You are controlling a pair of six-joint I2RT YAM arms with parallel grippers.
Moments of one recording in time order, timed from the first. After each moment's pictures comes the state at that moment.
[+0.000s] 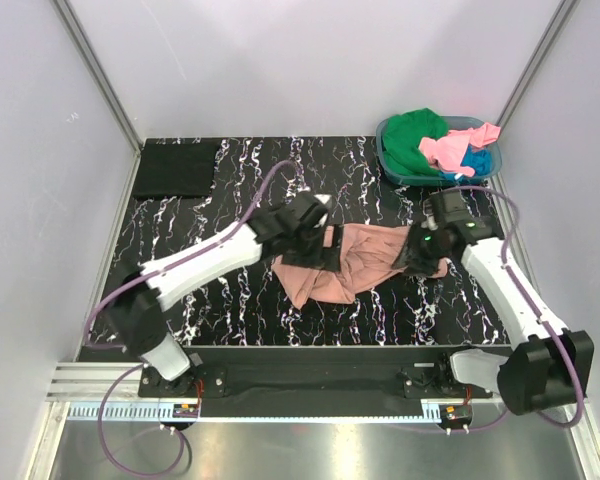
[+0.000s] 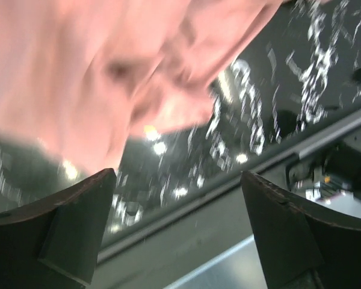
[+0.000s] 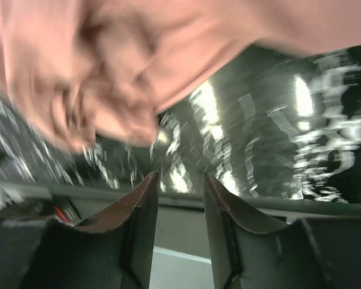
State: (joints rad) left arm -0.87 1.58 1.36 -0.75 0.06 -0.65; right arm 0.22 1.21 1.03 -0.94 -0.23 0.57
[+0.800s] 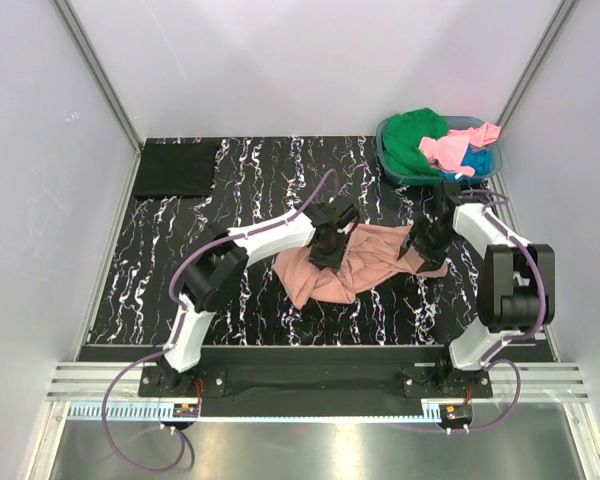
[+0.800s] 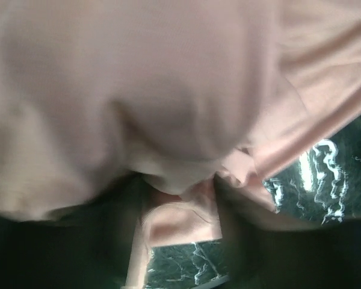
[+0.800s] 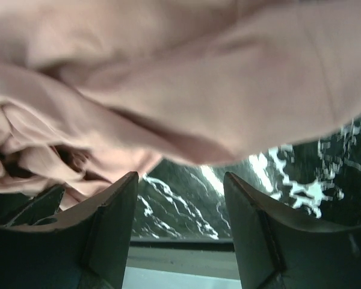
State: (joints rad) left arm -0.86 2.11 1.65 -0.77 0.02 -0.51; right arm 0.01 1.62 1.06 -0.82 -0.20 0.58
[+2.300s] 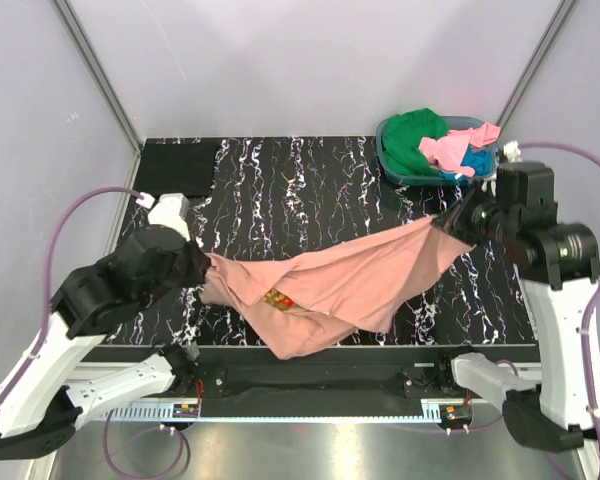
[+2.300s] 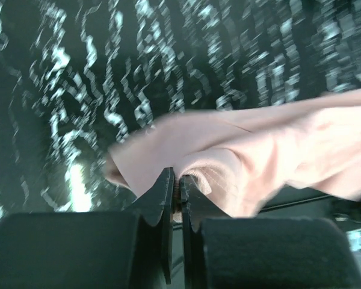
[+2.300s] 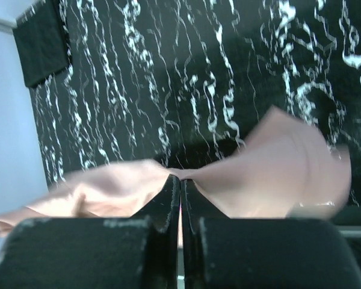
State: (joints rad) left arm -0.81 0.81 1.34 -1.20 -0.40 -0.62; right arm 0.18 1.04 1.61 -1.25 -0.07 0.63
